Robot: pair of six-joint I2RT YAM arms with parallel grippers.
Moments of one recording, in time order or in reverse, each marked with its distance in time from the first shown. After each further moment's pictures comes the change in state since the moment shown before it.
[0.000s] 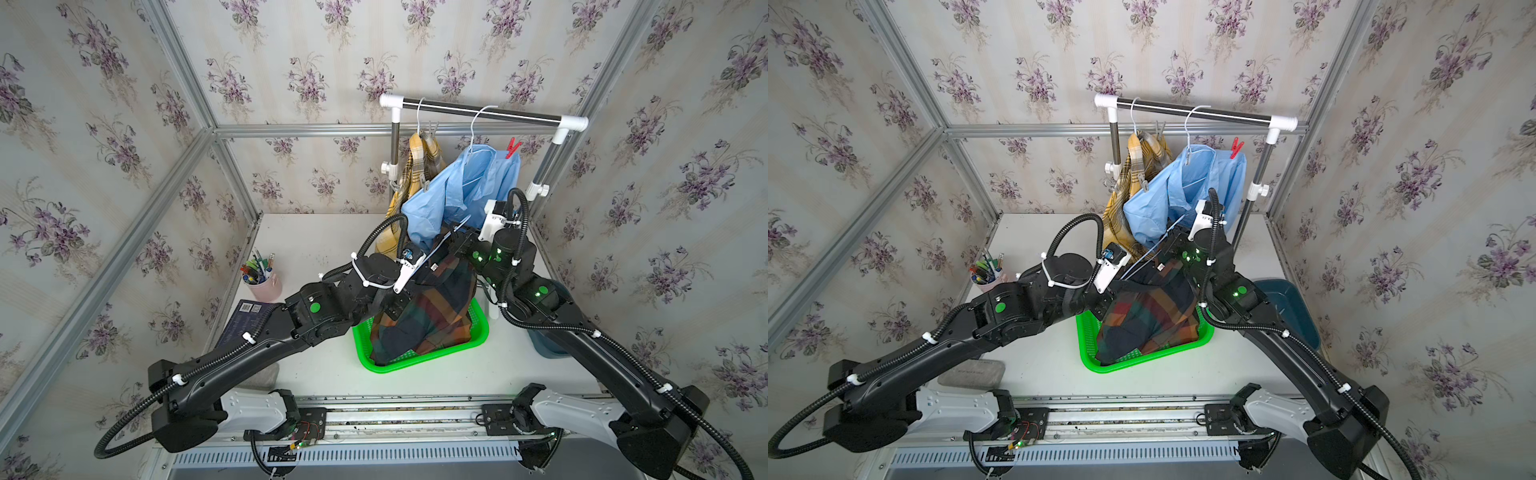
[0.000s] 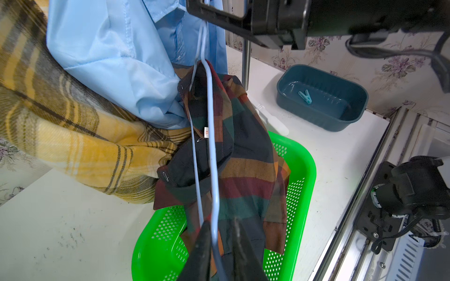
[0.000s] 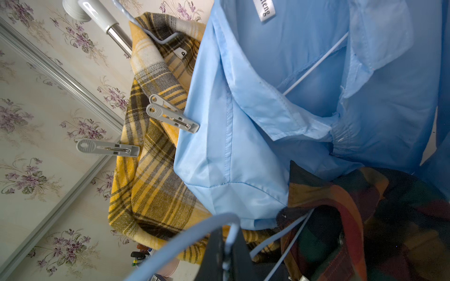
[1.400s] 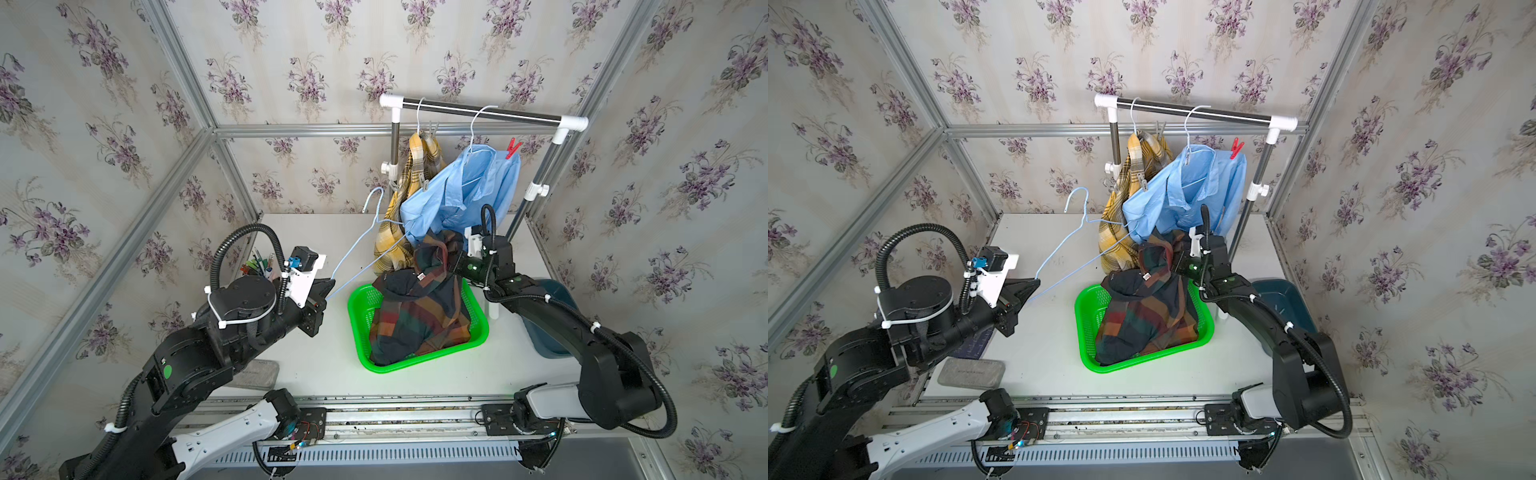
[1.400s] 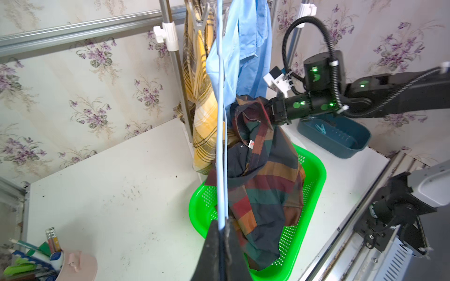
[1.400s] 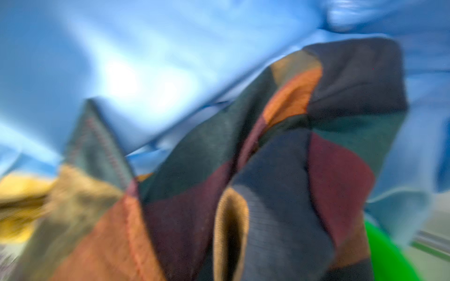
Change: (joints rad) left arm 0.195 -0.446 -0.003 -0.246 0.018 -0.025; right arm -0.277 0.234 -0.243 0.159 -0.589 -0.013
